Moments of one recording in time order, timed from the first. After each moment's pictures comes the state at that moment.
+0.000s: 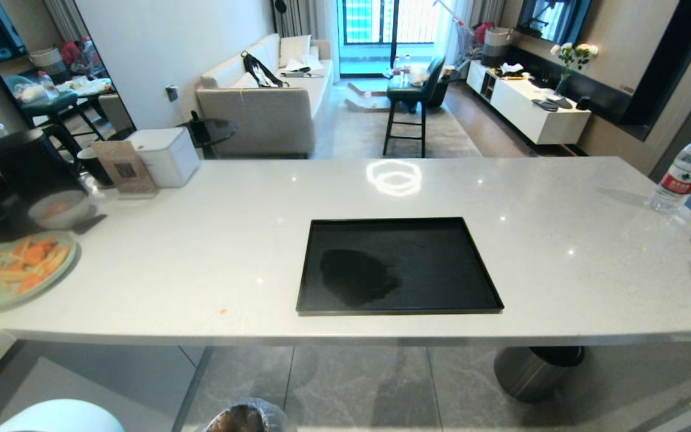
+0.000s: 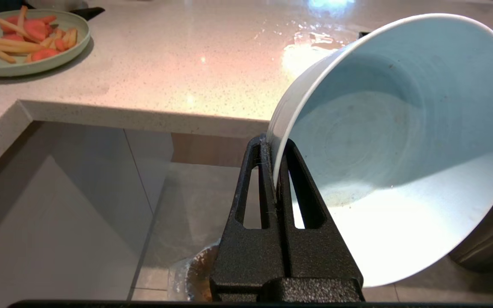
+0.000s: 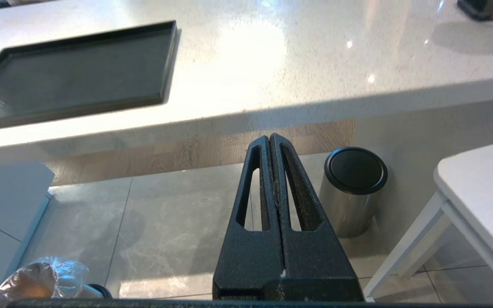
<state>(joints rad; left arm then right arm) -0.01 0.00 0.00 -0.02 0.02 -0.09 0.00 0.00 0.00 -0.01 -0.06 0.10</state>
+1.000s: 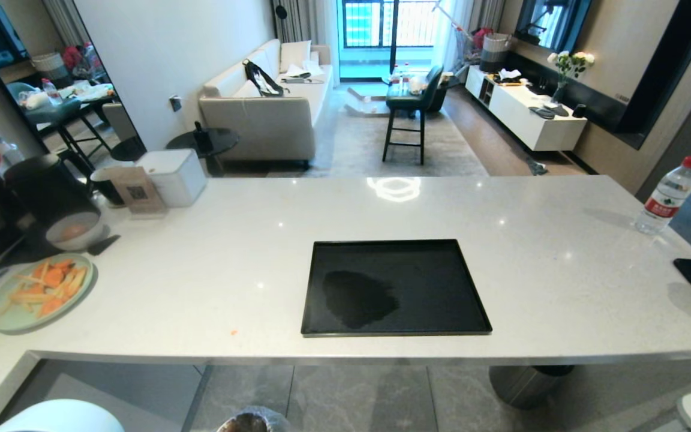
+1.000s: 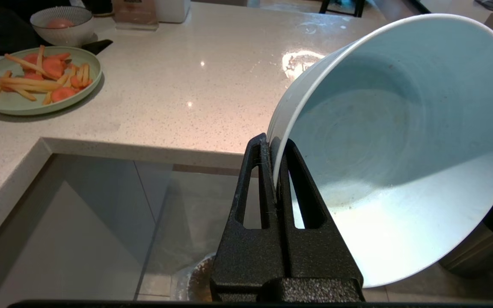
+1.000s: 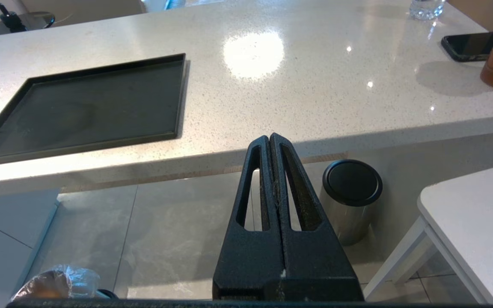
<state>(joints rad) -0.01 0.00 0.00 -0.02 0.02 -0.09 0.00 0.00 0.00 -0.01 -0.06 0.10</state>
